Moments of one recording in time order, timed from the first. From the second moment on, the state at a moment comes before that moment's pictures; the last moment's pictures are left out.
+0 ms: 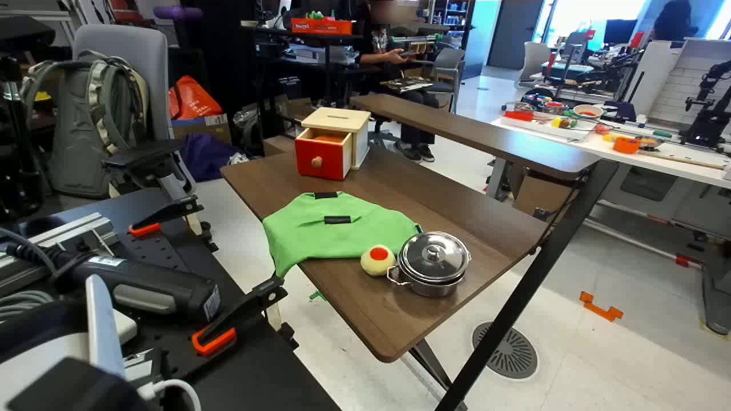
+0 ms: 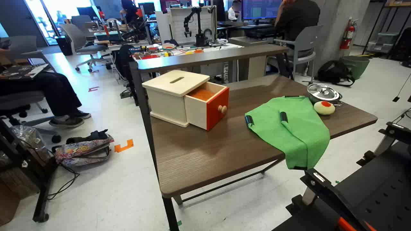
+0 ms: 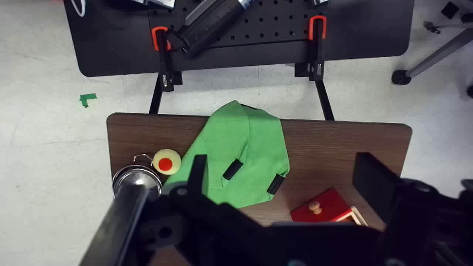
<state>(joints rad) 0.02 -0.59 -0.01 -2.52 0.01 1.92 0.02</state>
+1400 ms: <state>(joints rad) 0.04 -0.34 0.05 -2.61 0.18 2.41 0.18</state>
